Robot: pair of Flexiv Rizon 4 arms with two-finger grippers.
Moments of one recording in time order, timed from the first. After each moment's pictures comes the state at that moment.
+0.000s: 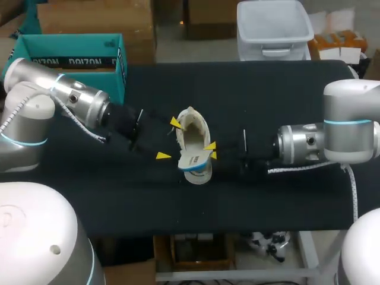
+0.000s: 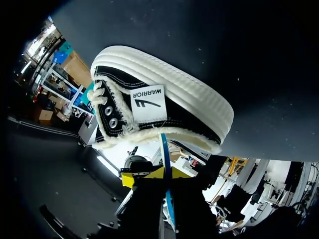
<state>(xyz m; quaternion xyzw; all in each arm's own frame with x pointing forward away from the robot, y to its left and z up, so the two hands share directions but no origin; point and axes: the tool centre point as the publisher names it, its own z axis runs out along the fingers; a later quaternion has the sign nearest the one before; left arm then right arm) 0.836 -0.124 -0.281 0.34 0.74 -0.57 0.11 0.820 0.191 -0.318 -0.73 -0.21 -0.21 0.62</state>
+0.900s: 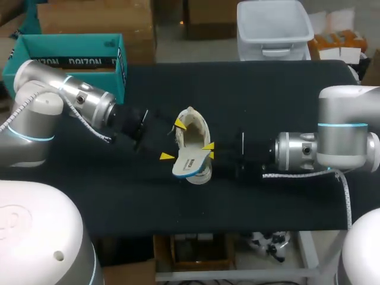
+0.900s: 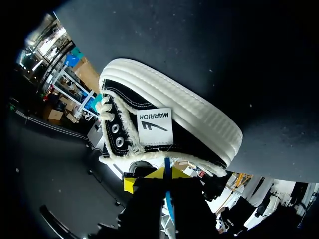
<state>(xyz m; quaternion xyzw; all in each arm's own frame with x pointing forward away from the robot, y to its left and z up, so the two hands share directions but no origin) 0.846 -0.132 -0.295 0.35 0.74 -0.57 0.10 0.838 0.194 -0.334 -0.73 -0.19 -0.27 0.59</state>
